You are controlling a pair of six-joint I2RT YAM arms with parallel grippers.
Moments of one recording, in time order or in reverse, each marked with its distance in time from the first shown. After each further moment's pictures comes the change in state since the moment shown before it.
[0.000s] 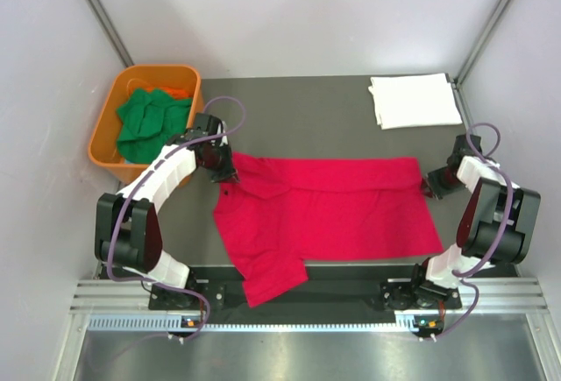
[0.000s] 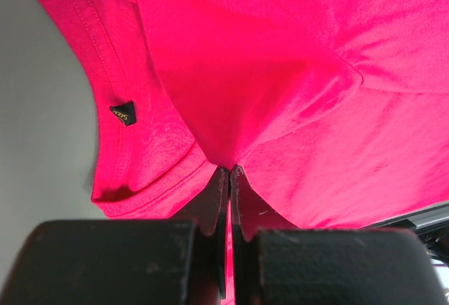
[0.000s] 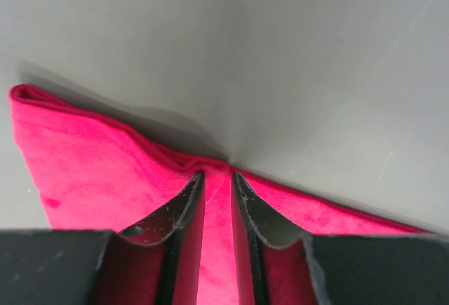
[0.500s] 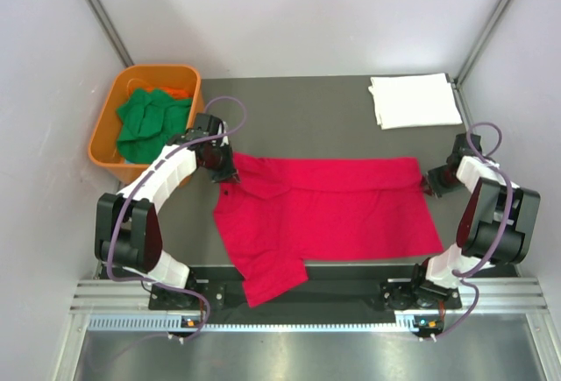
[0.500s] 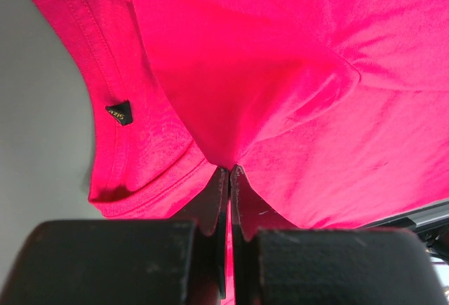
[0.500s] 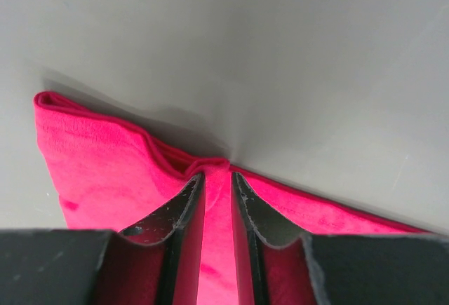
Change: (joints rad) left arm -0.006 0.000 0.000 0.001 0.003 0.000; right arm 0.011 -0.007 0.000 0.027 0.002 0.035
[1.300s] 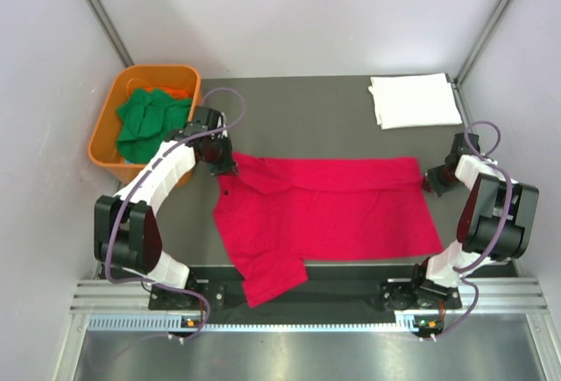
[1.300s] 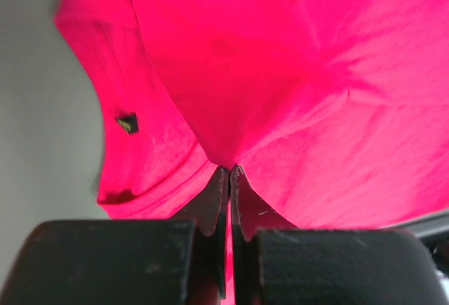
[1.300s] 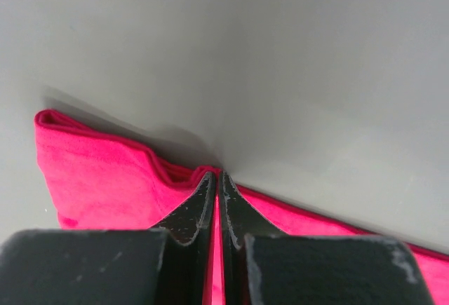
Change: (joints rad) left arm -0.005 -0.007 0.058 -0.022 -0.039 -0.003; right arm 0.007 0.039 0.002 0.052 0.029 0.002
